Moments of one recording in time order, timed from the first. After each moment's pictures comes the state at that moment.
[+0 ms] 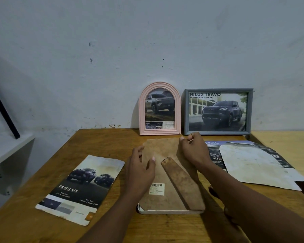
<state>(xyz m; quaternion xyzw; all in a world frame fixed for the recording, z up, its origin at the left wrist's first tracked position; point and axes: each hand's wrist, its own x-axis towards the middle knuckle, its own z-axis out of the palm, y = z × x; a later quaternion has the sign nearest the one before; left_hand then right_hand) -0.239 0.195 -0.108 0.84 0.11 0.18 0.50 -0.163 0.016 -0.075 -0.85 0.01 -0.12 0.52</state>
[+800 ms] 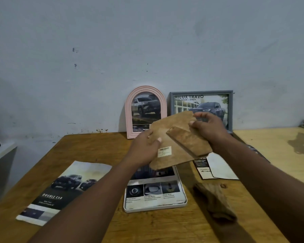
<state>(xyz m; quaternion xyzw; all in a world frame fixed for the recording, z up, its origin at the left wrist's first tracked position) -0.195 0.161 -0.037 0.87 -0.04 0.08 0.49 -0.189 -0.055 0.019 -0.73 0.04 -0.08 0.68</state>
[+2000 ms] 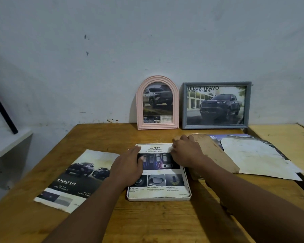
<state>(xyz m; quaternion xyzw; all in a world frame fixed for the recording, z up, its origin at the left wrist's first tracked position) -0.222 0.241 -0.122 0.98 -0.03 0.10 0.19 -0.169 0.024 -0.082 -0.99 -0.11 -0.02 0.07</state>
